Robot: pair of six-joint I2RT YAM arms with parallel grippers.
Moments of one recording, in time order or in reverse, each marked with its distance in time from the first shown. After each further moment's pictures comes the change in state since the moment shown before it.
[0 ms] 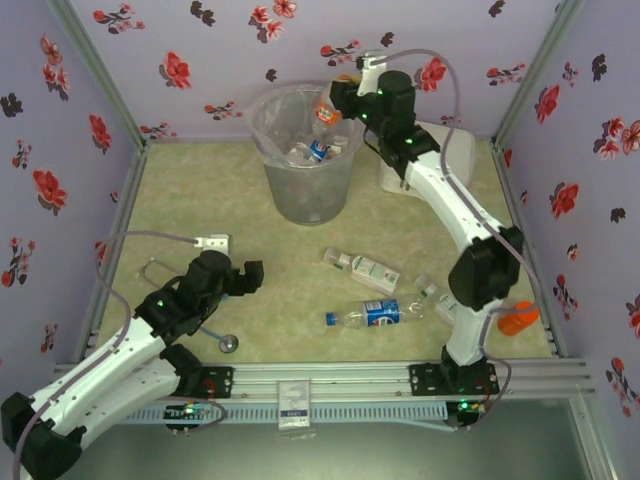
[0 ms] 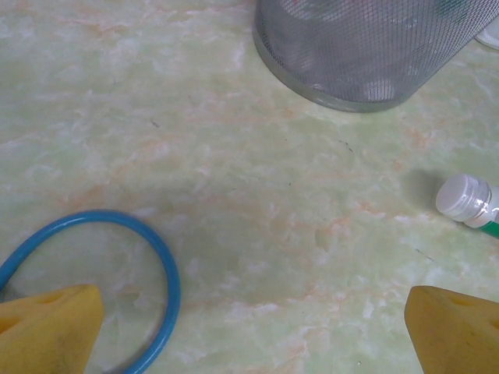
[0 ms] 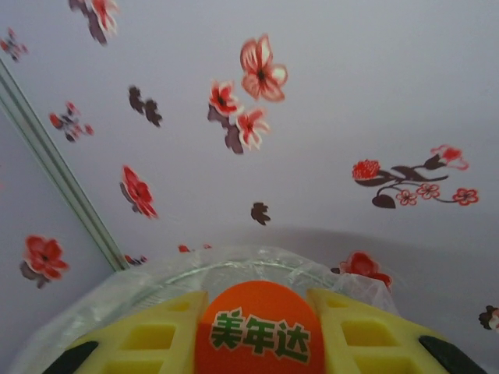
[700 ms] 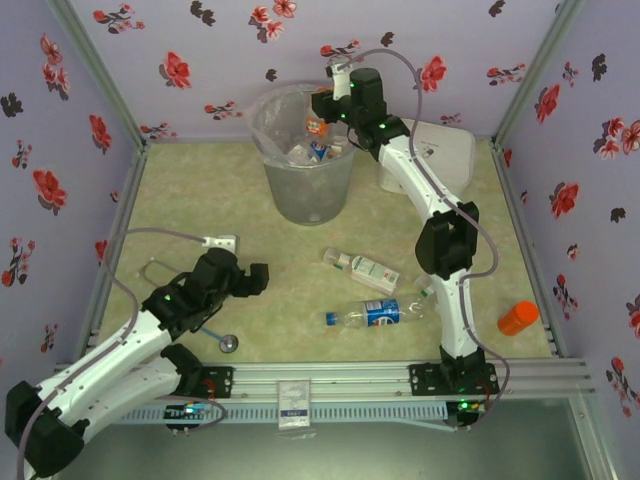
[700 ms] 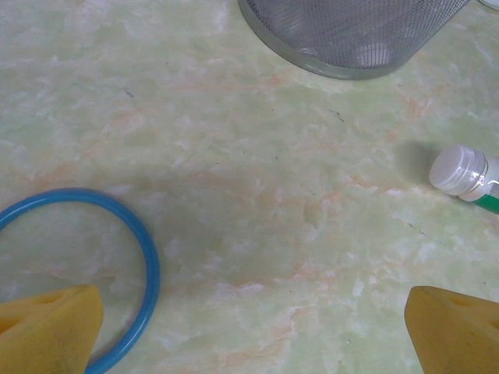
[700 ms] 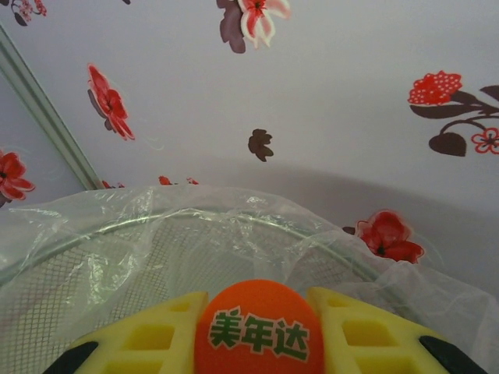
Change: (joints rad) left arm 0.000 0.071 0.005 0.009 0.064 -0.011; right arm 0.003 0.346 0.379 -0.226 -0.103 -0.111
